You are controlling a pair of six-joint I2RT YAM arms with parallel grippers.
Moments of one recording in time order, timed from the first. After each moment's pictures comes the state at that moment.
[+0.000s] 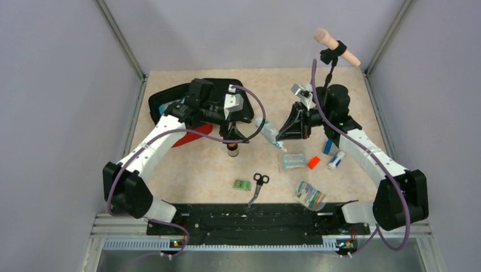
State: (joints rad) left arm -0.44 1.44 1.32 -0.56 1.10 0.58; right arm 0.28 1.31 0.98 0.12 -1.53 0.21
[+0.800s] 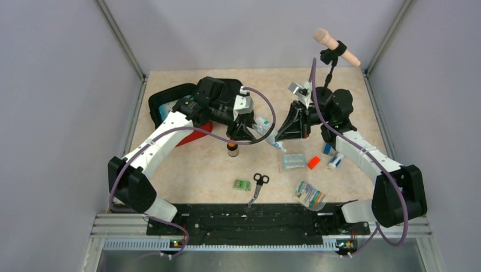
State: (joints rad) left arm -0.53 1.51 1.43 -0.67 1.08 0.68; right arm 0.31 1.34 0.90 0.72 -1.56 0.72
